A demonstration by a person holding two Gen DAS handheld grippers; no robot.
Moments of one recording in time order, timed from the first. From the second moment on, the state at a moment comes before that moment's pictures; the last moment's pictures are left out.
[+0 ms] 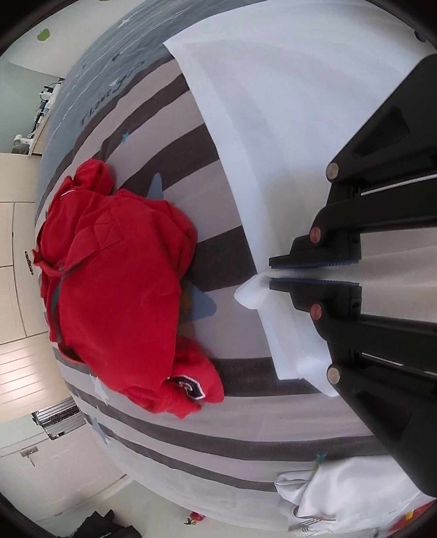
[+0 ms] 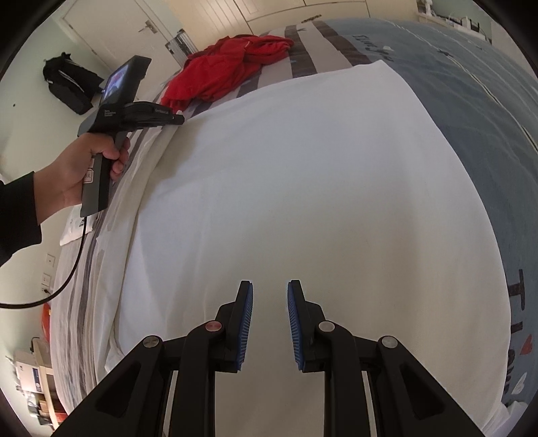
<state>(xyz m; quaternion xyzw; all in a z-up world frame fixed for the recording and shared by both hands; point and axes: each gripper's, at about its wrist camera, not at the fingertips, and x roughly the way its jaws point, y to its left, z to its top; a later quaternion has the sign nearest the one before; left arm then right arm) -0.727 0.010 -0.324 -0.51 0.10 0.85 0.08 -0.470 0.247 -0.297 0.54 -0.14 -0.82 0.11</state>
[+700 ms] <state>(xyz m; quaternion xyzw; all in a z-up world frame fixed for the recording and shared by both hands) -0.745 0.048 -0.314 -0.49 0.10 0.86 0.11 -0.469 0.247 -0.304 0.55 -0.15 -0.82 0.11</state>
